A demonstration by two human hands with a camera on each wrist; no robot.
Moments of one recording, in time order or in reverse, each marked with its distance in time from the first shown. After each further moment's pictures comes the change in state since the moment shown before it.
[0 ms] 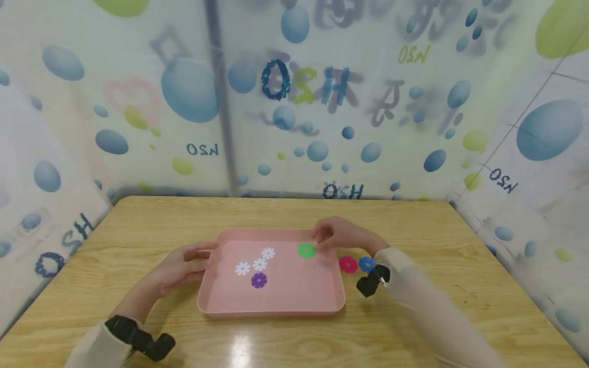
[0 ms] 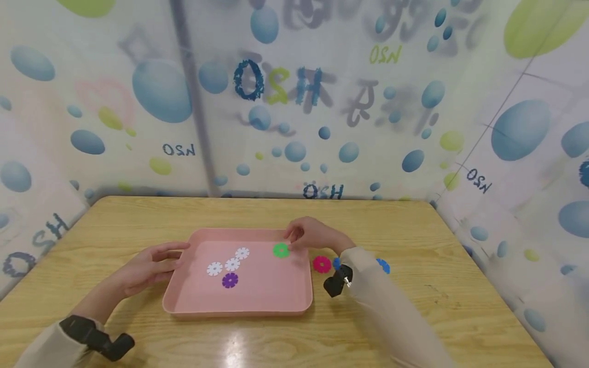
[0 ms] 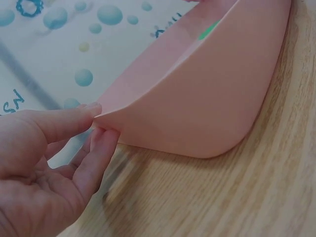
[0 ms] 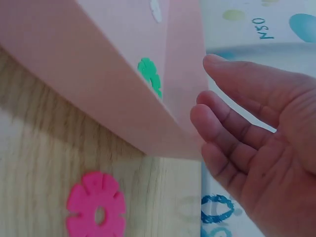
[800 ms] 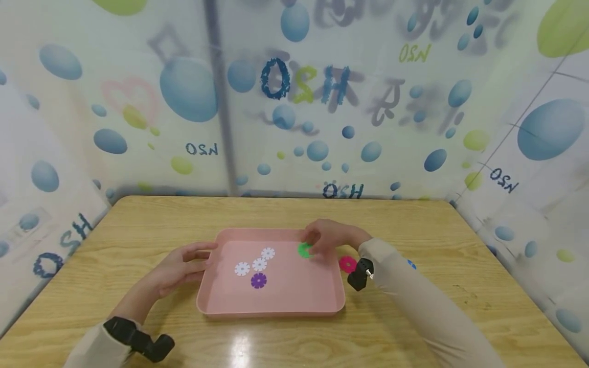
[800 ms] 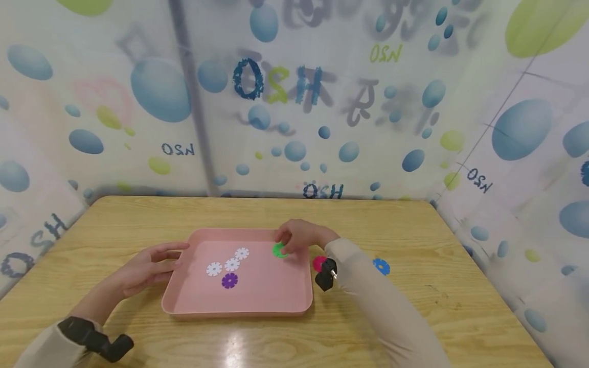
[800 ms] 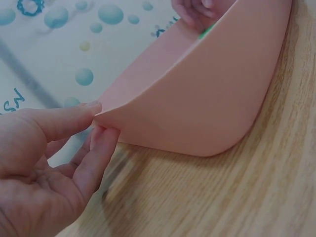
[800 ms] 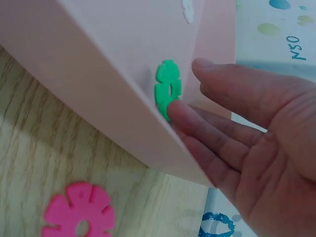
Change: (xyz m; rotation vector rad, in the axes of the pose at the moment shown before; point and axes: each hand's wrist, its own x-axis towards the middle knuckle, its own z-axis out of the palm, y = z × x) left_hand 0.000 0.001 0.001 -0.011 0.001 -0.005; right_hand 0.026 -0.012 0.008 -0.081 -0.157 0.130
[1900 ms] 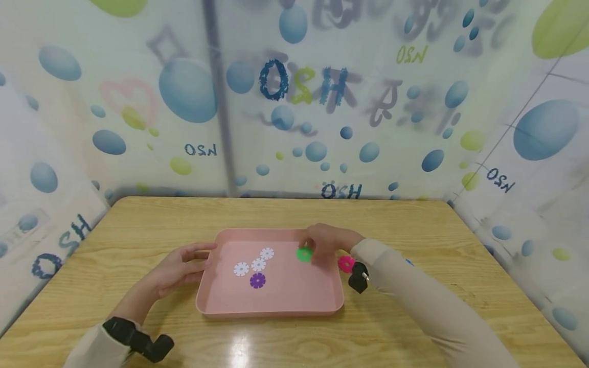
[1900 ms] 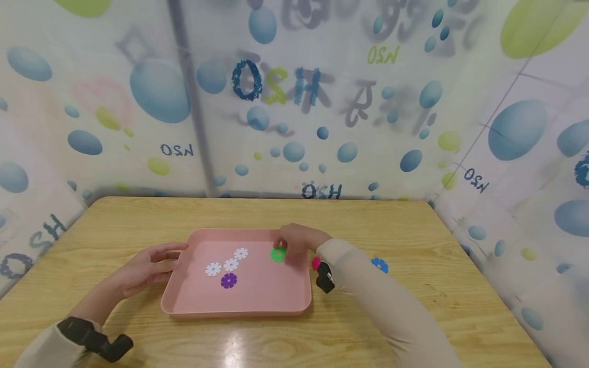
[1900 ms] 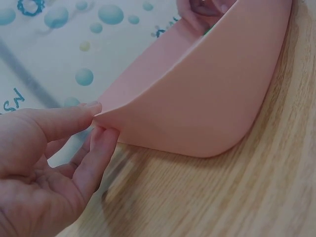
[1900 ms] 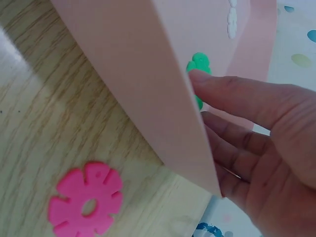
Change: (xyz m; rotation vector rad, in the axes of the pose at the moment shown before) left_hand 0.001 -0.004 -0.003 0.024 -0.004 0.005; right_hand 0.005 -0.012 0.011 -0.337 -0.028 0.122
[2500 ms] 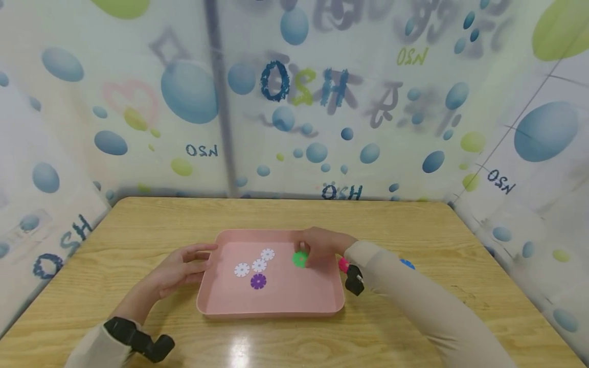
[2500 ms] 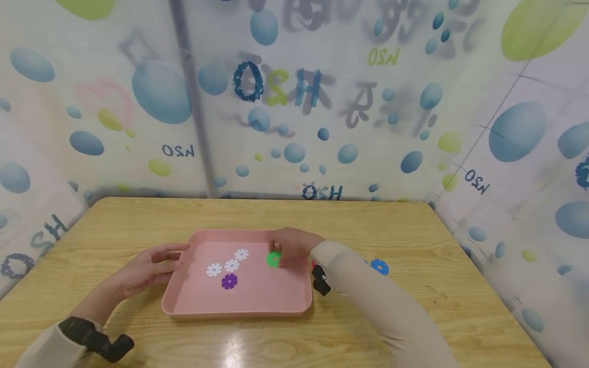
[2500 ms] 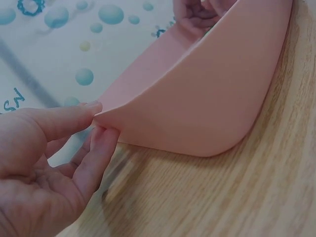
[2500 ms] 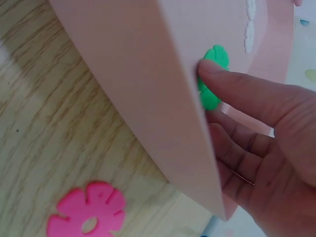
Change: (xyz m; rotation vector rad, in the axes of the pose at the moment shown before) left_hand 0.000 0.001 0.000 -0.004 -0.003 -0.005; right_hand 0.011 -0.007 0.007 0.011 -0.007 -0.042
